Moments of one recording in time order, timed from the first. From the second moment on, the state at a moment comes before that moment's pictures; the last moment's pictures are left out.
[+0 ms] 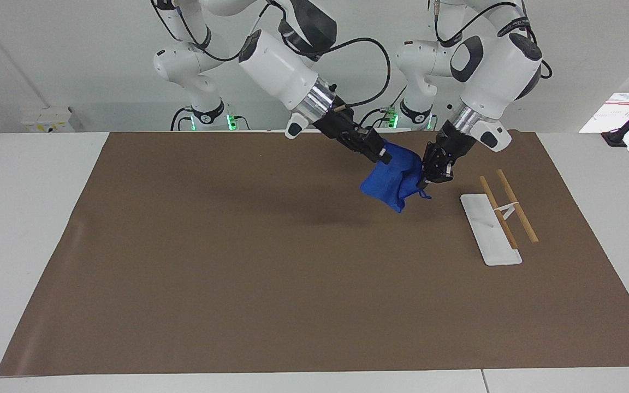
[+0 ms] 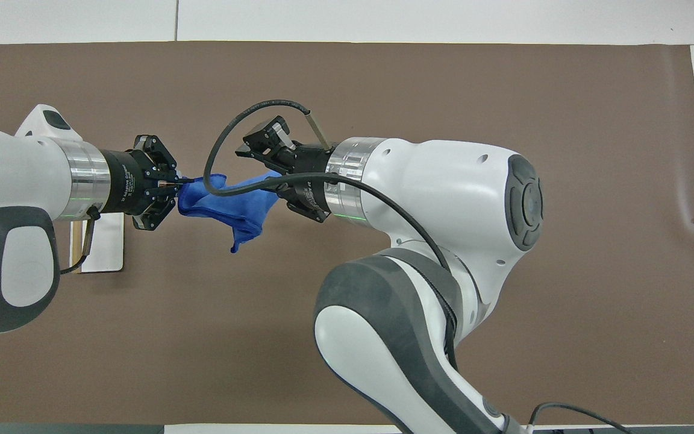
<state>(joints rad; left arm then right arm) -0.26 -0.11 -0.02 -2.01 -0.30 2.13 -1.50 0.56 0.20 0.08 -1.68 0.69 2.51 1.00</state>
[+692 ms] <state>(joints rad) -0.15 -0.07 -0.01 -1.93 -0.11 2.18 -1.13 0.27 0.16 0.07 -1.83 0.45 2.40 0.45</state>
